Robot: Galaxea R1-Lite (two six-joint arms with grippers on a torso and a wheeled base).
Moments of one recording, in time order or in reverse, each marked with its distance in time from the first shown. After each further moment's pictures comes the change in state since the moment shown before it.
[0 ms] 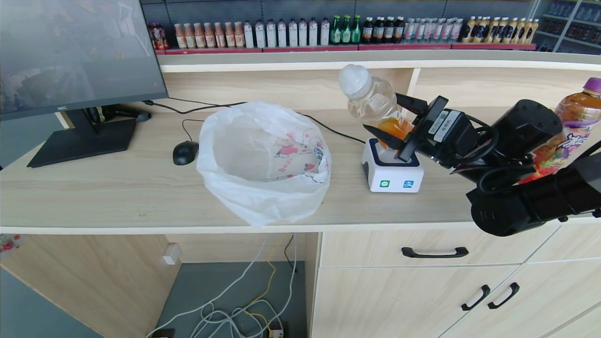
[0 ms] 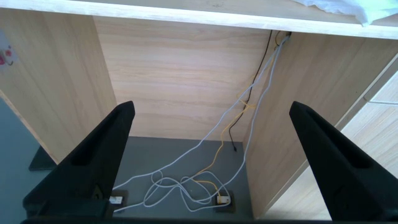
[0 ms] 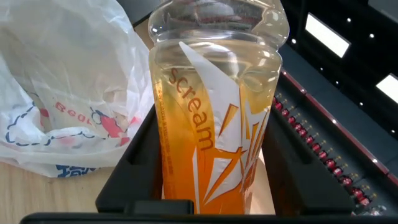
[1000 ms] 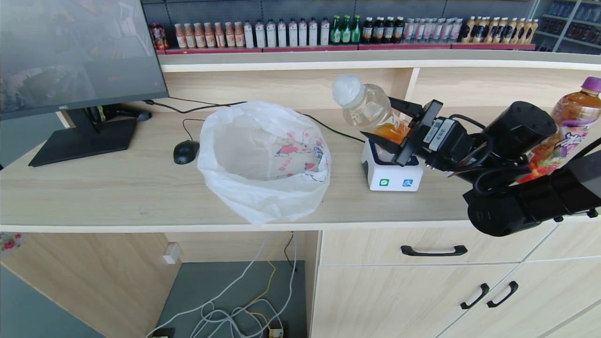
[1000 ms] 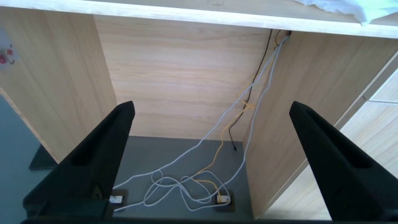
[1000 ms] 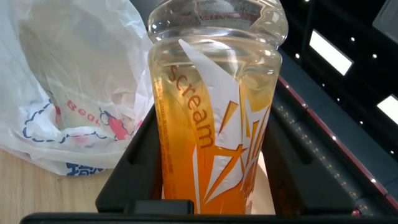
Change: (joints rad) left arm 0.000 0.000 0.000 0.000 0.000 0.000; right arm 0.001 0.014 -0.008 0.004 0.037 -0.046
